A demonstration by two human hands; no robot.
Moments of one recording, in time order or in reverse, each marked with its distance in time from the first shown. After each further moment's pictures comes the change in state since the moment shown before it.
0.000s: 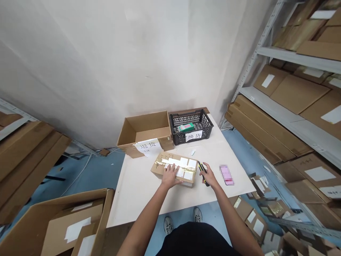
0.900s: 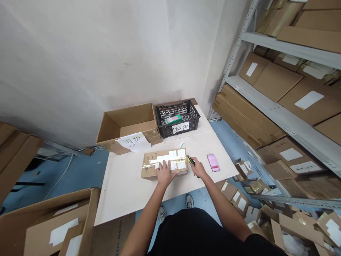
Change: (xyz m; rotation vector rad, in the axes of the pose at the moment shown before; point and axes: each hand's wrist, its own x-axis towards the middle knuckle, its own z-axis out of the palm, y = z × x) left_hand -0.007 0.072 0.027 0.048 0.119 -0.200; right_hand -0.022 -0.011 -0.027 -0.480 0.006 0.025
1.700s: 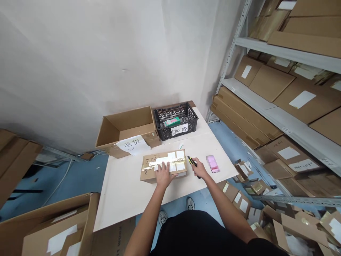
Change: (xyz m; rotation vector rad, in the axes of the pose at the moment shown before) left_hand 0.001 0.000 -0.012 0.026 0.011 -0.012; right_hand 0.006 0.022 0.002 0.388 0.012 -0.051
